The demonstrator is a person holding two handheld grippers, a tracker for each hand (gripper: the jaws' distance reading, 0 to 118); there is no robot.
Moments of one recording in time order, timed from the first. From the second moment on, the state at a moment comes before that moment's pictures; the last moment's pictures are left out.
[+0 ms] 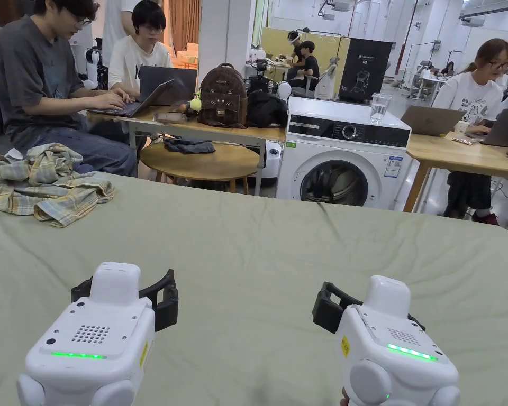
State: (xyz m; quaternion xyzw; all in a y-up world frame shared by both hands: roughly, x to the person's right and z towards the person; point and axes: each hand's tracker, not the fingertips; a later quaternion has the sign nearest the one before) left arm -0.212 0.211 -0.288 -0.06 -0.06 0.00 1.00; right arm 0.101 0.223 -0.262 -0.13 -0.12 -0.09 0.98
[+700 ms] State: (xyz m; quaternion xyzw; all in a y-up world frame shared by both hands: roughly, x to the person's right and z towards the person) left arm -0.215 0.211 -0.293 -0.06 -0.05 -0.01 1.00; right arm 0.098 0.214 -0.265 -0.12 -0.16 -0.03 0.98
